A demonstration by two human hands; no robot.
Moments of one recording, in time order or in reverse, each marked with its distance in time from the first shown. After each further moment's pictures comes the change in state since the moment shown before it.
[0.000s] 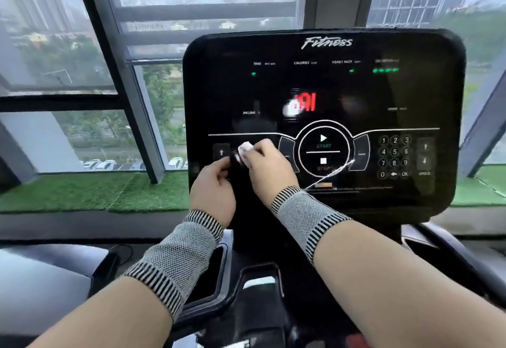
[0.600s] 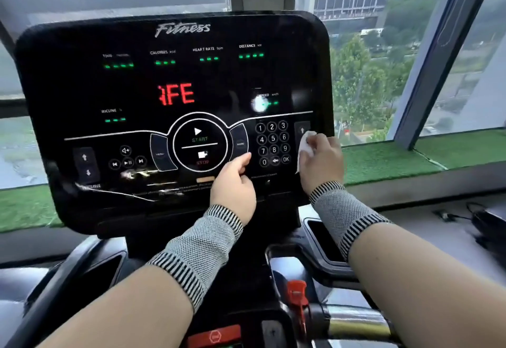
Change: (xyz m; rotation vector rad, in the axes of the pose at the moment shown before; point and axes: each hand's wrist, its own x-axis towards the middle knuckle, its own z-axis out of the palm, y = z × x) left_hand -0.077 0.107 0.200 -0.037 -0.242 0.141; right_hand -0.106 0.232 -0.133 0.099 0.208 0.727
